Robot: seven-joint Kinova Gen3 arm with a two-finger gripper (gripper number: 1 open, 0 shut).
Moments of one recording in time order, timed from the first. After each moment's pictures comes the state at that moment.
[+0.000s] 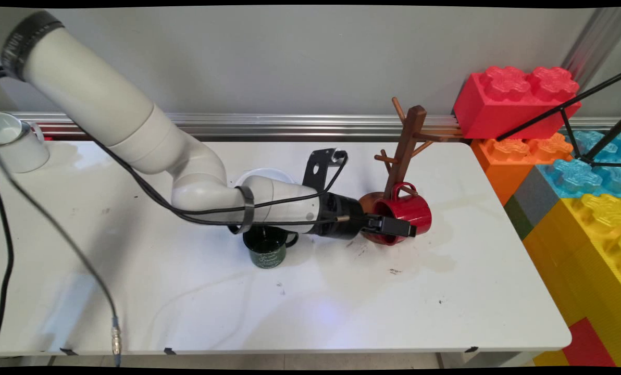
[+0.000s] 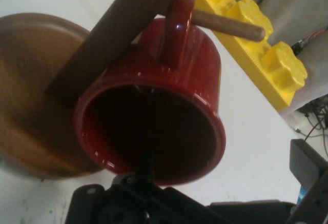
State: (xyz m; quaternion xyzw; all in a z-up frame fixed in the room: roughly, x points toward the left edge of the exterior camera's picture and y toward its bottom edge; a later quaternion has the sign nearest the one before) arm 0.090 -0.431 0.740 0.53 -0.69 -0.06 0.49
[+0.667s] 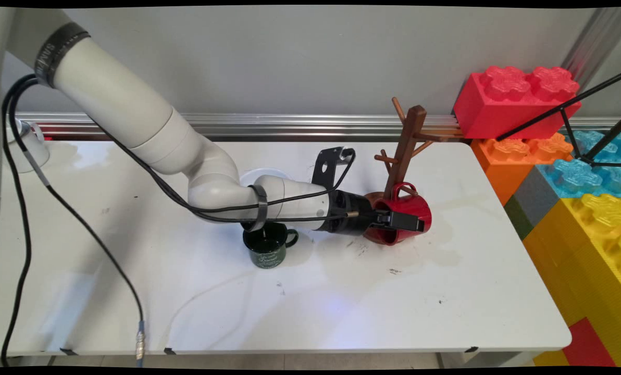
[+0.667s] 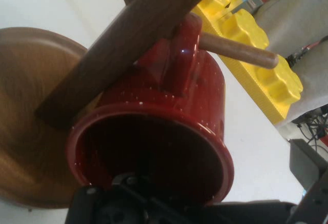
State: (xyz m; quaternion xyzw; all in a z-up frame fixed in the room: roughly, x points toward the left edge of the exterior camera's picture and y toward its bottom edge) arm 0.079 -0.447 0.730 0.53 -0.68 -0.07 0.50
